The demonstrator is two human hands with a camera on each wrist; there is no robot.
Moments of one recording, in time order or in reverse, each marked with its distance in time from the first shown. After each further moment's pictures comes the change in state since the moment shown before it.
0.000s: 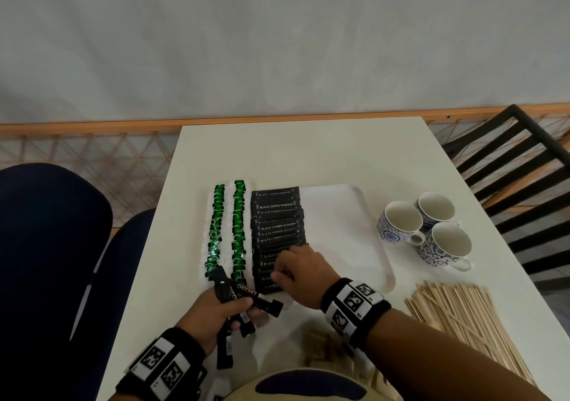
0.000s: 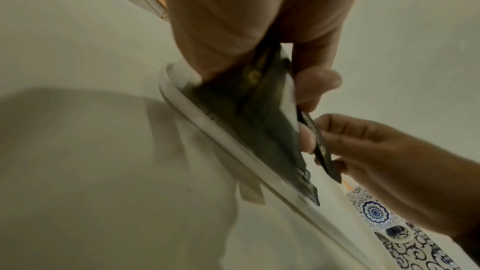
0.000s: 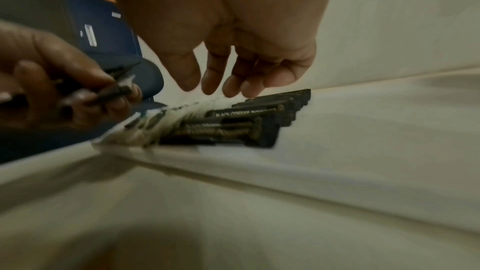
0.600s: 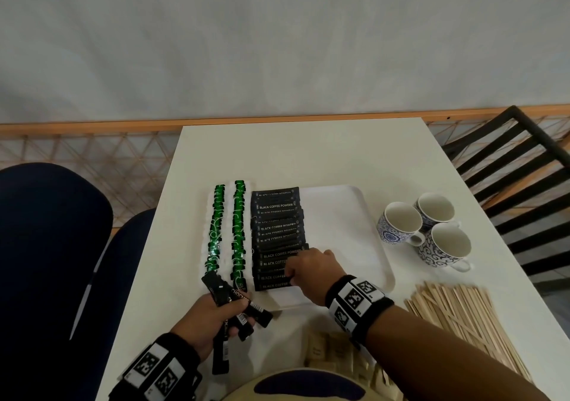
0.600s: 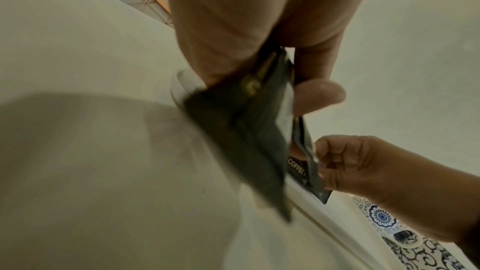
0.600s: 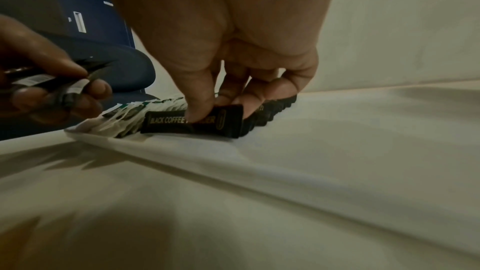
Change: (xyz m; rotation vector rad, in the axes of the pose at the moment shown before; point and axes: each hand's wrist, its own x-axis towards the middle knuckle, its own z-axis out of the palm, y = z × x) left_hand 0.002 -0.010 -0.010 0.038 -0.003 -0.008; right_hand 0.003 0.021 0.002 -0.231 -0.105 0.034
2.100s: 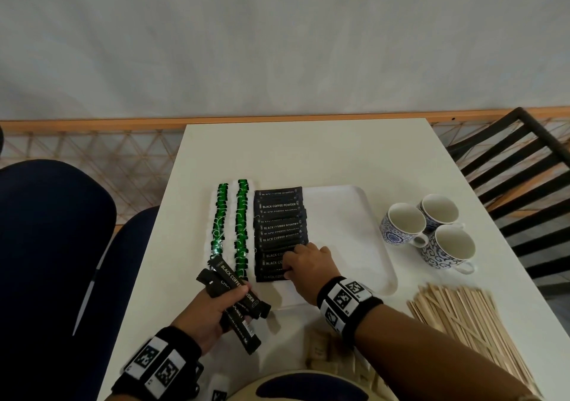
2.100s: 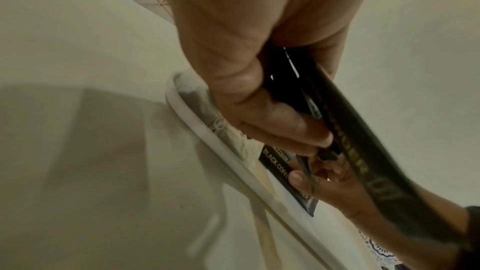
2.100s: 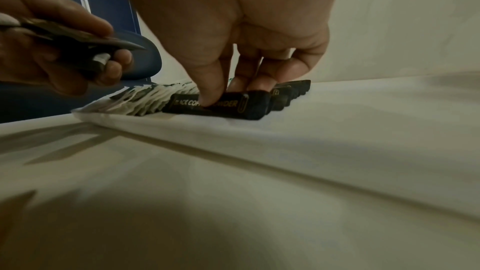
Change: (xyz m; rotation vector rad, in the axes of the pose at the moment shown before) left_hand -0.005 0.014 0.005 -0.204 0.011 -0.014; right_hand 0.010 -0.010 0.010 -0.042 0.105 0.016
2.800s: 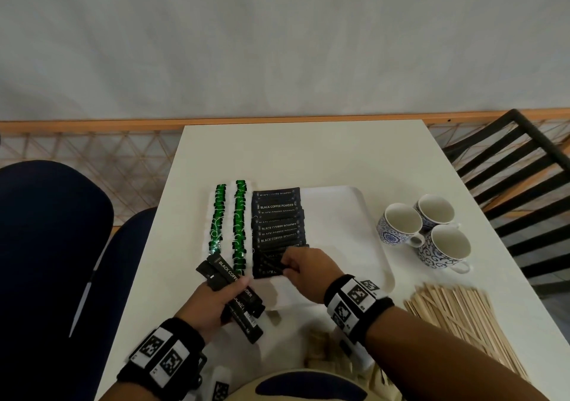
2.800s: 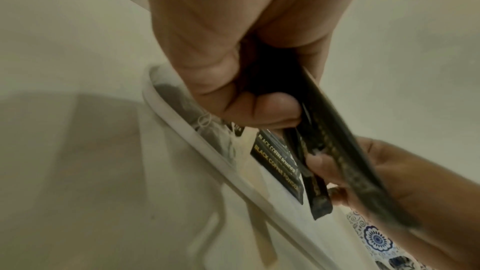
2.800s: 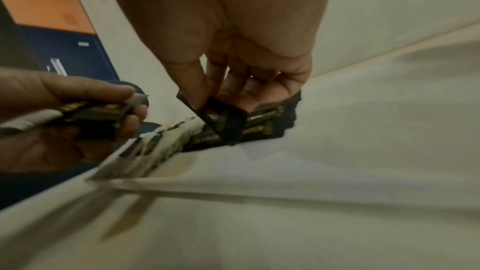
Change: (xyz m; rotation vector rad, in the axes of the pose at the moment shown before) left_hand 0.004 0.007 0.008 0.060 0.054 0.033; right_hand -0.009 0.001 -0.020 0.329 -0.039 0.076
